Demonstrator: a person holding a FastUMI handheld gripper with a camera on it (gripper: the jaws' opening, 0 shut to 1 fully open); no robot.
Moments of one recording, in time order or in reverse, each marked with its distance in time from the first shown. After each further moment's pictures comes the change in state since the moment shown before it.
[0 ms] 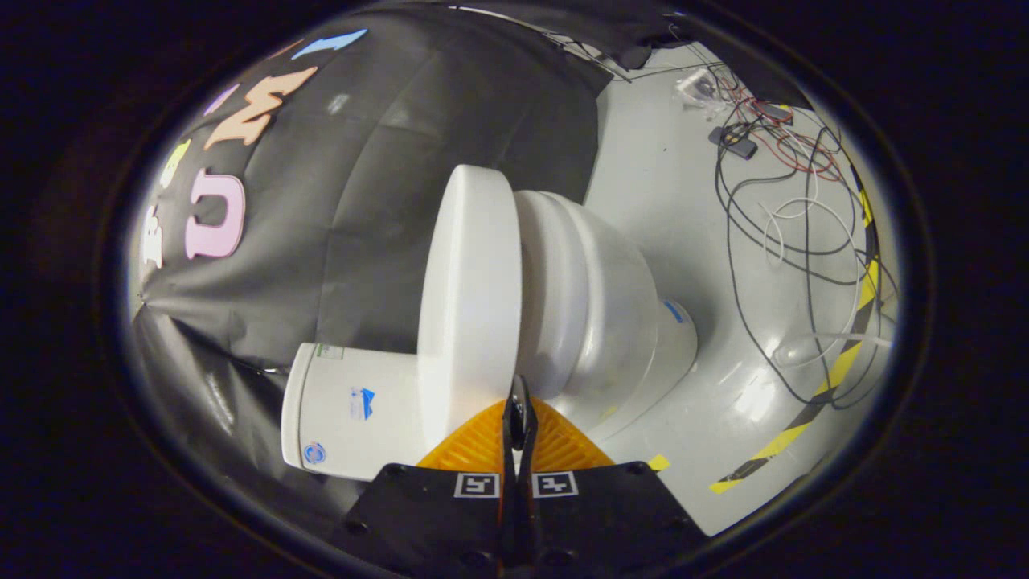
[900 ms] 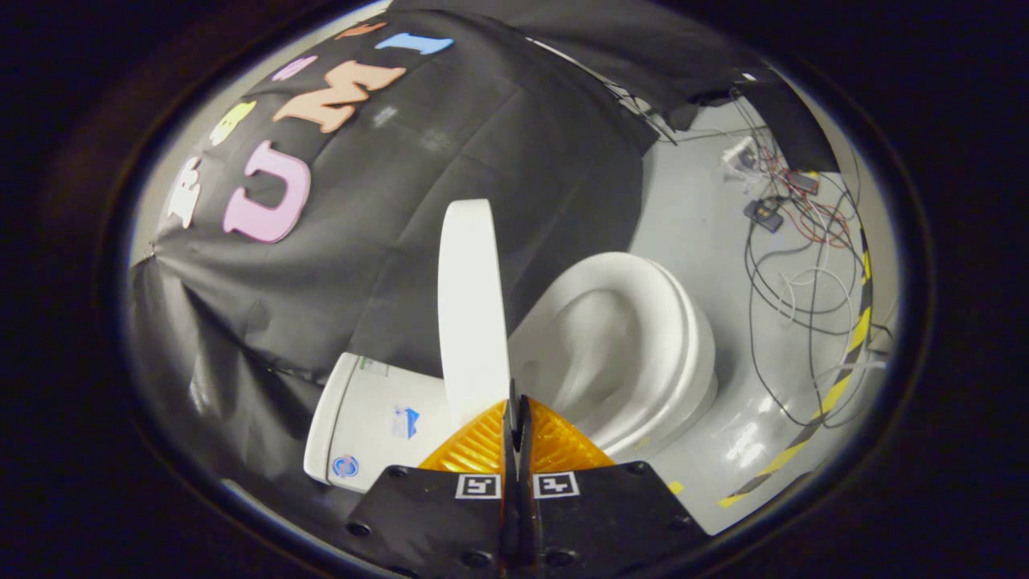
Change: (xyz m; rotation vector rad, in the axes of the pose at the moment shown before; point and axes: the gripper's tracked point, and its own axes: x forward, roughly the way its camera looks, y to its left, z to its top) arm -0.040 0.118 0.004 -0.255 -0.216 0.051
